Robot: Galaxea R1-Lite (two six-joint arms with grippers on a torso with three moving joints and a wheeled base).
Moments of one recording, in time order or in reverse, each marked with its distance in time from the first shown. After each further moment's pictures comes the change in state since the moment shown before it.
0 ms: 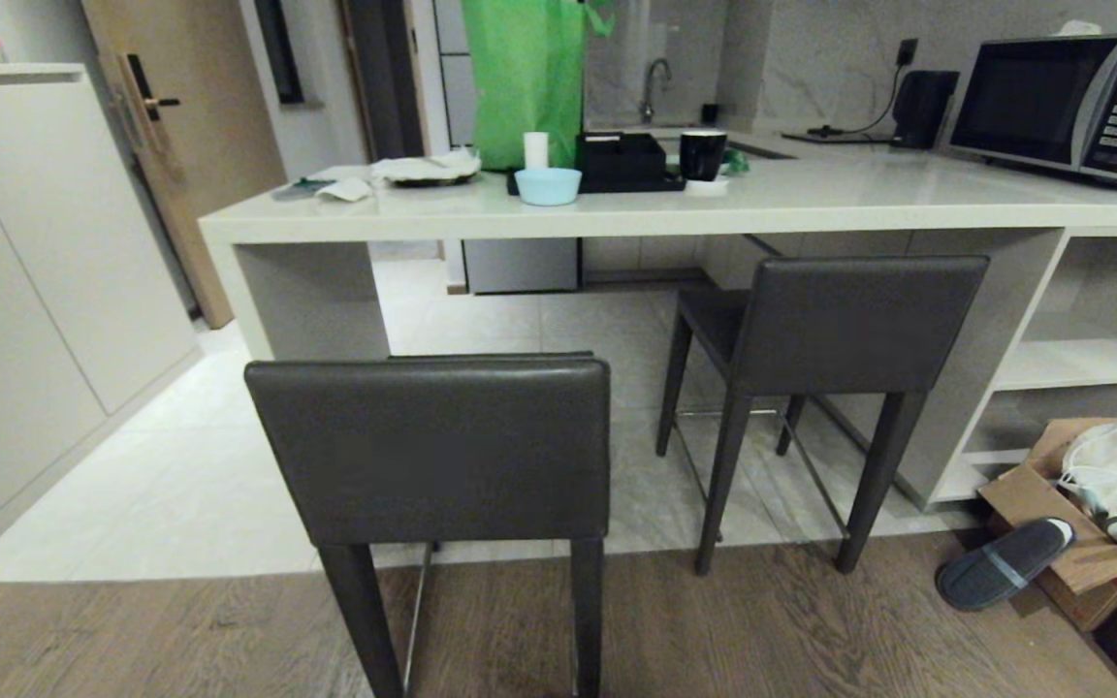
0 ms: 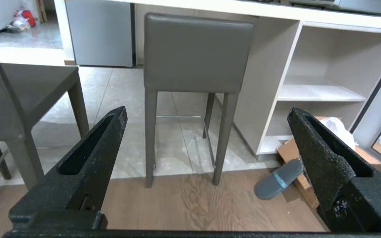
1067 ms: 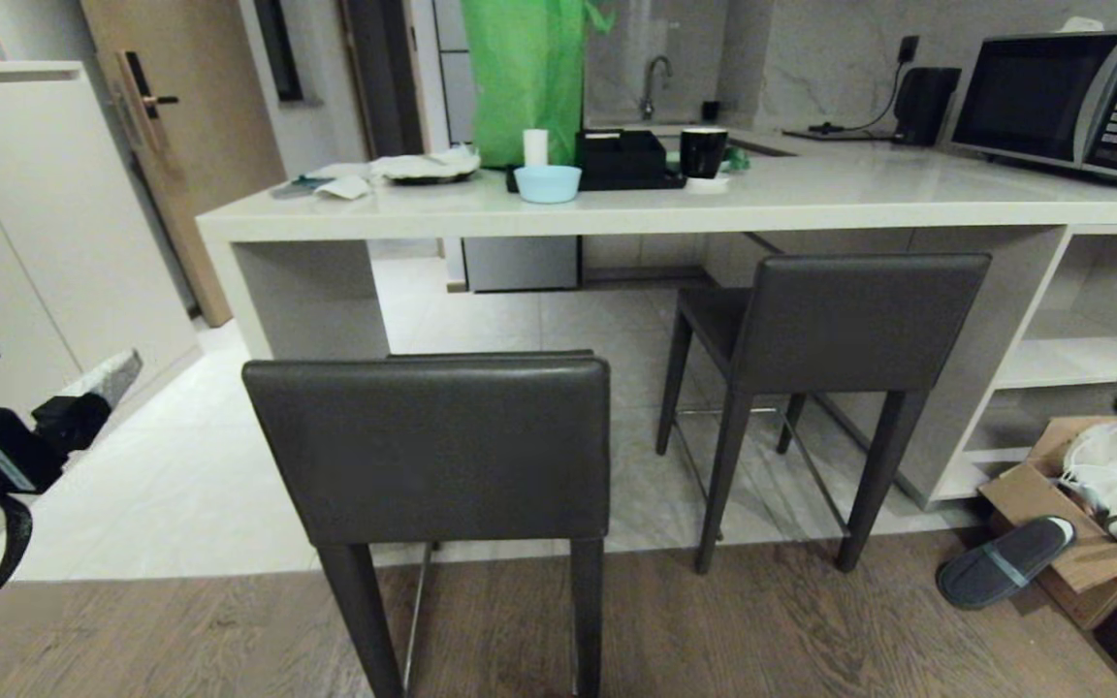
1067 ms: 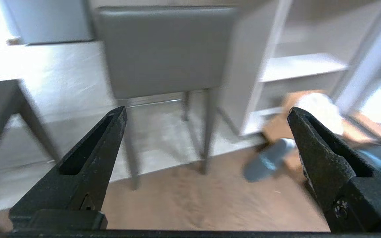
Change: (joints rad) left arm 0.151 0.922 -0.057 -0.891 0.147 -0.128; right arm 0.081 0.944 -0.184 -0.592 -0.270 0.050
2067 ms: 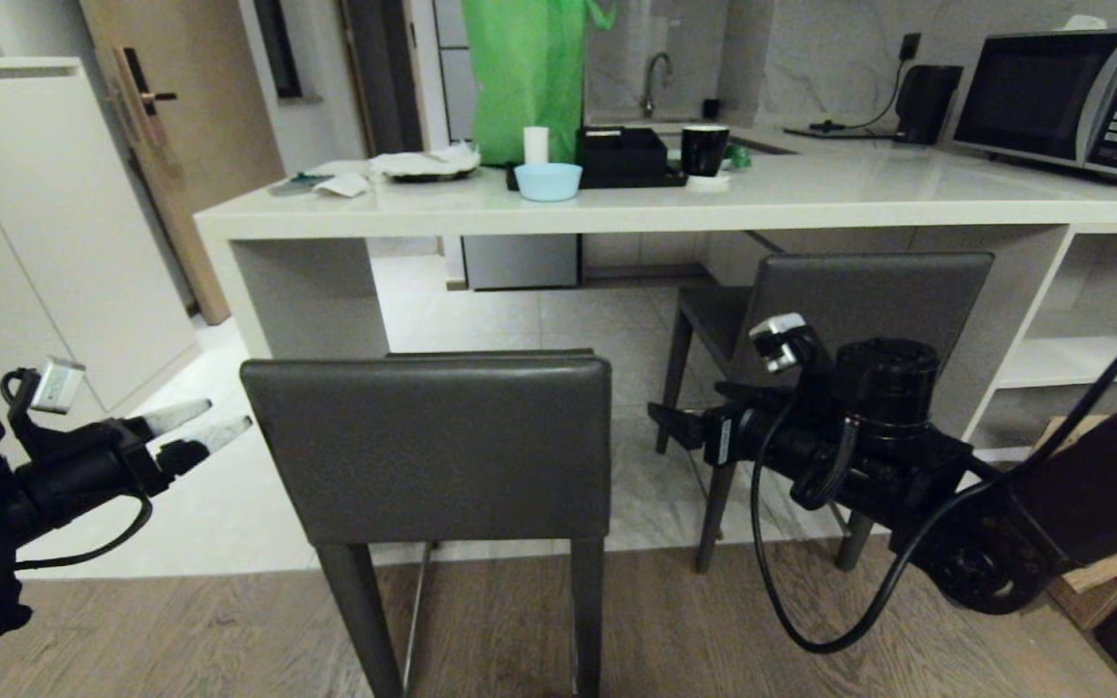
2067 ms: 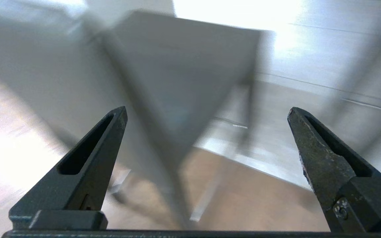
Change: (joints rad) left arm 0.279 0.935 -0.279 -0.554 -0.838 -0.224; right arm 0.346 0.993 -0.393 -0.457 0.500 0.150
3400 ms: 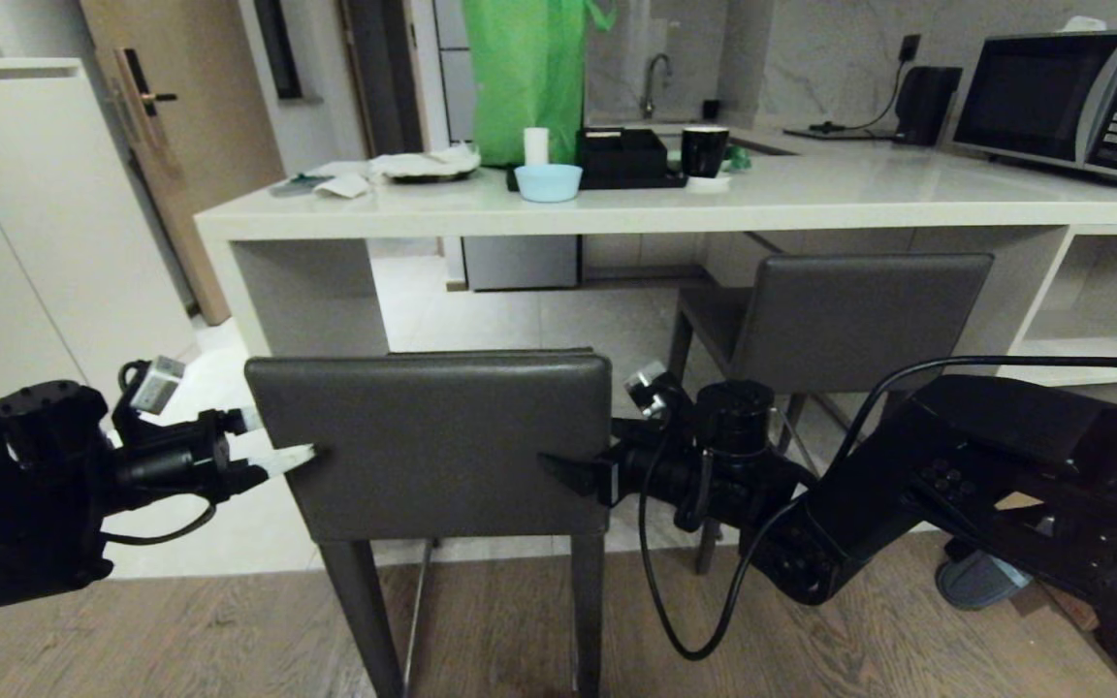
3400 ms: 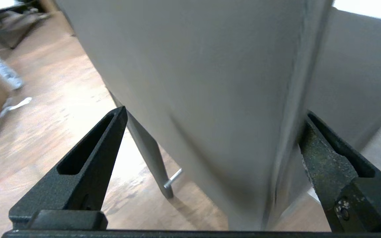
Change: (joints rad) left arm -0.139 0.152 -0.209 0.131 -0.316 0.165; right arm 0.140 0.367 -0.288 -0.105 0.280 0.010
